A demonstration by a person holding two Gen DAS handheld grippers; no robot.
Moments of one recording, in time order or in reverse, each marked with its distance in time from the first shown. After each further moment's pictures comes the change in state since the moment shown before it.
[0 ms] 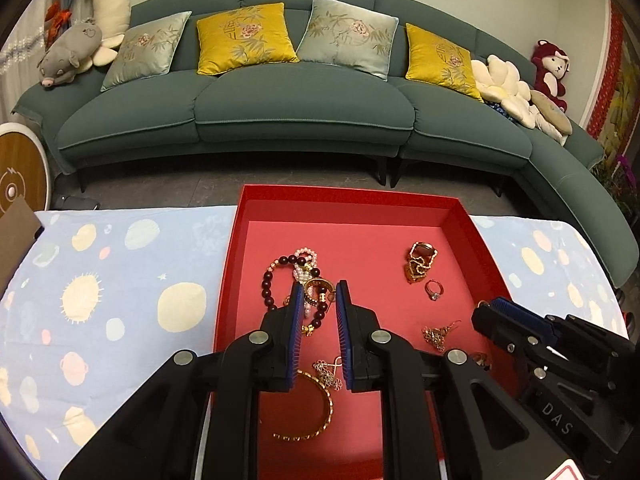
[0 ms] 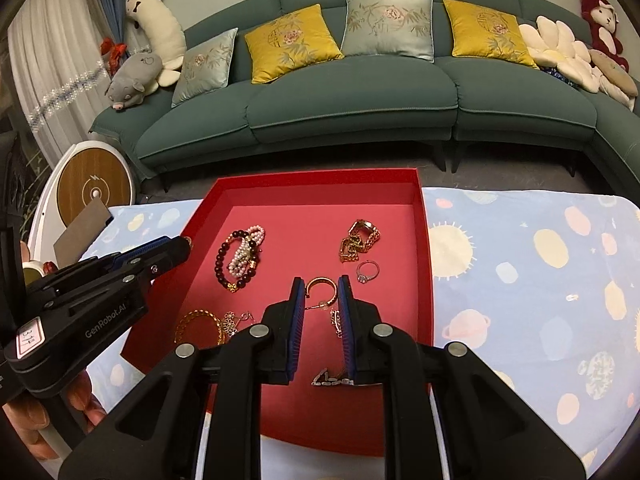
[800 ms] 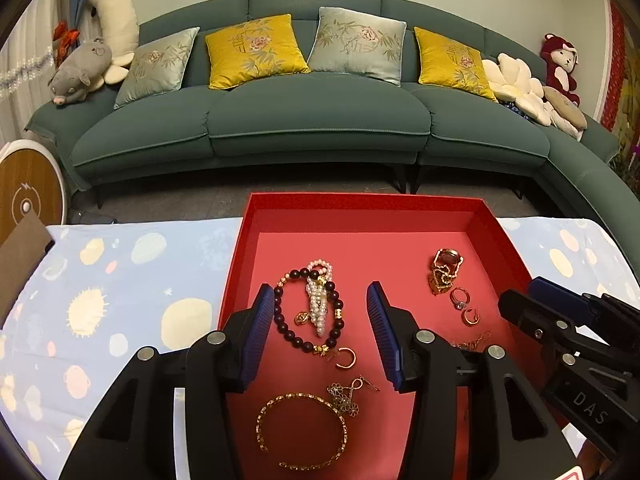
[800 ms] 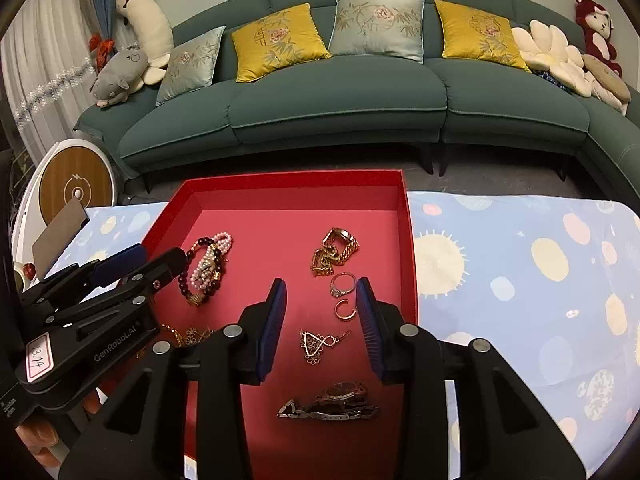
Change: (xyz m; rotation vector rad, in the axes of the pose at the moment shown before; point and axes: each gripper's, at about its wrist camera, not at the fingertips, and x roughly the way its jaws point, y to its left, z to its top) left arm 0.015 -0.005 -0.001 0.039 -0.061 0.090; right arm 0.017 -0.010 0.006 -0.008 -0.026 -0.056
